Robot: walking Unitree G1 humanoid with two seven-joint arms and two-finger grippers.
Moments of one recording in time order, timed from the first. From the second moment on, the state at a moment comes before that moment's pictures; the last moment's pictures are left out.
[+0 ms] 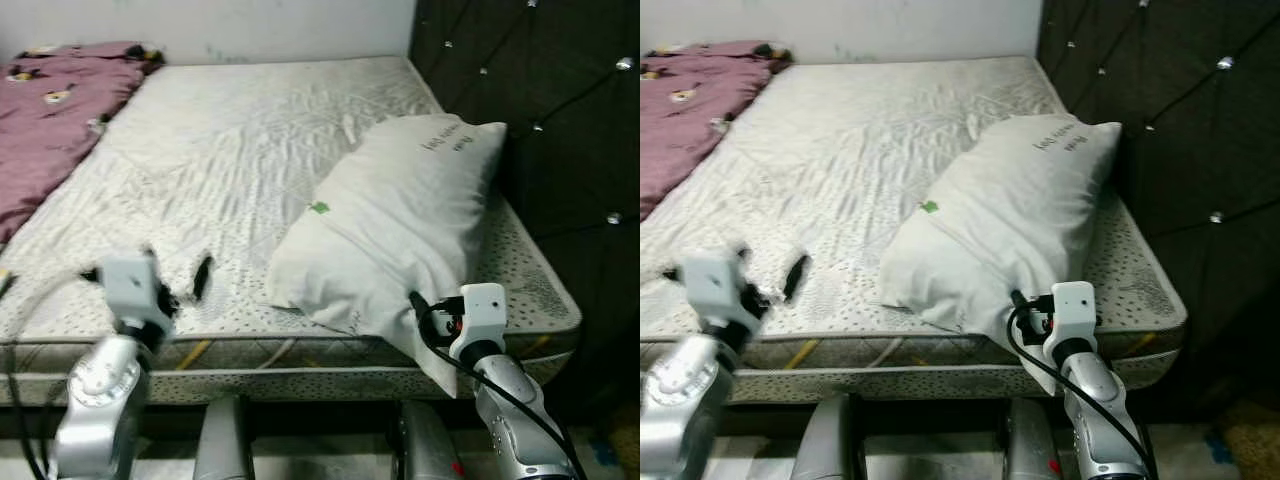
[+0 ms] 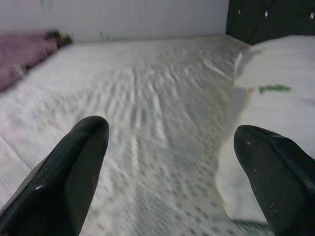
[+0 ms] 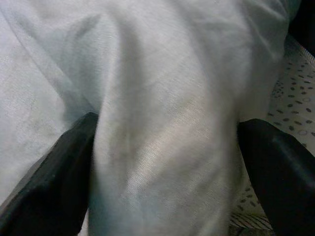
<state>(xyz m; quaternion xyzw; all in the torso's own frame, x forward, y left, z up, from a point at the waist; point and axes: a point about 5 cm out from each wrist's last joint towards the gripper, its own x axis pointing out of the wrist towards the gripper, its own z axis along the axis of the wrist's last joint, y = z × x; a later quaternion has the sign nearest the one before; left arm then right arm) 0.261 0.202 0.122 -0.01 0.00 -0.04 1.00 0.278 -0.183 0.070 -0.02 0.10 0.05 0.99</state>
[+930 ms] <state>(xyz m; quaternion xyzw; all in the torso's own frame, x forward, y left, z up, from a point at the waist) 0.218 0.184 0.099 -0.01 0.02 -0.02 1.00 0.305 -0.182 0.074 0.01 0.11 0.05 0.99</state>
